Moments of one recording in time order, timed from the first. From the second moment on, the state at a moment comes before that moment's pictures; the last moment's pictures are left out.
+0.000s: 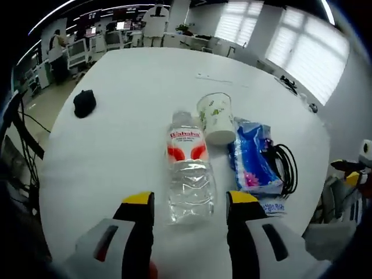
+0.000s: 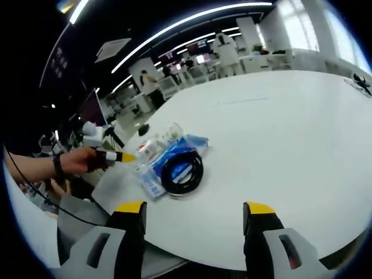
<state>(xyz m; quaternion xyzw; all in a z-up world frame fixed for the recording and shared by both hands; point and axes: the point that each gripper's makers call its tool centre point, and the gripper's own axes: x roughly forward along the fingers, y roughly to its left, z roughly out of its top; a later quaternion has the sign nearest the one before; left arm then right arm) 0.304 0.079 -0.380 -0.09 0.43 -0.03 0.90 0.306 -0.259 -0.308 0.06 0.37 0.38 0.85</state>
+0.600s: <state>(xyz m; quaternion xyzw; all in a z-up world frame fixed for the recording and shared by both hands) 0.282 0.089 -0.384 -0.10 0.44 -0.01 0.89 0.303 -0.253 -0.311 0.06 0.37 0.38 0.84</state>
